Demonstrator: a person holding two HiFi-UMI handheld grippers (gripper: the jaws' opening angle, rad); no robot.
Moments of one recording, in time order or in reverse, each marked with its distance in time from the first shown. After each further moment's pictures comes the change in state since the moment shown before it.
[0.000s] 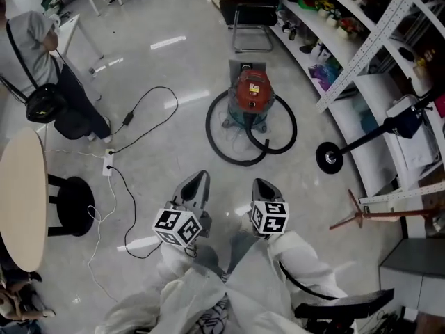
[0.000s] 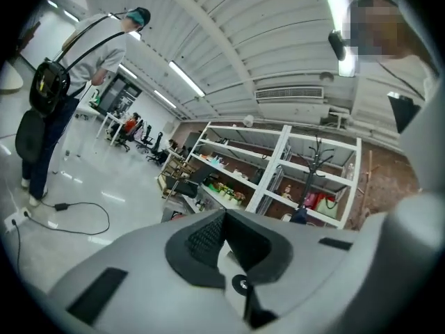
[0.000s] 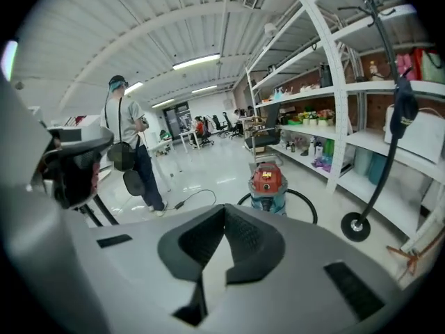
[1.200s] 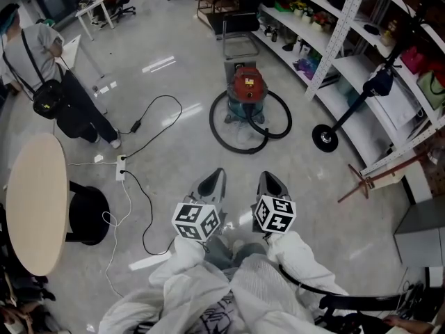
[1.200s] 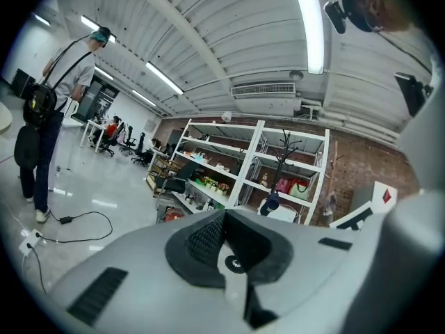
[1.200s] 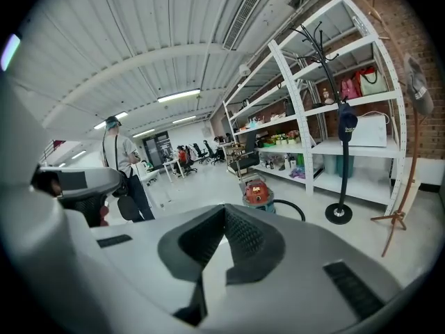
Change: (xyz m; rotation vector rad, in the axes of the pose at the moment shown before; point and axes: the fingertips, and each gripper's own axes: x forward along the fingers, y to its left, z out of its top) left arm -0.210 -0.061 0.000 0.107 0.088 -0.114; right arm -0.196 0.148 -0.041 0.163 -0.235 -0.173
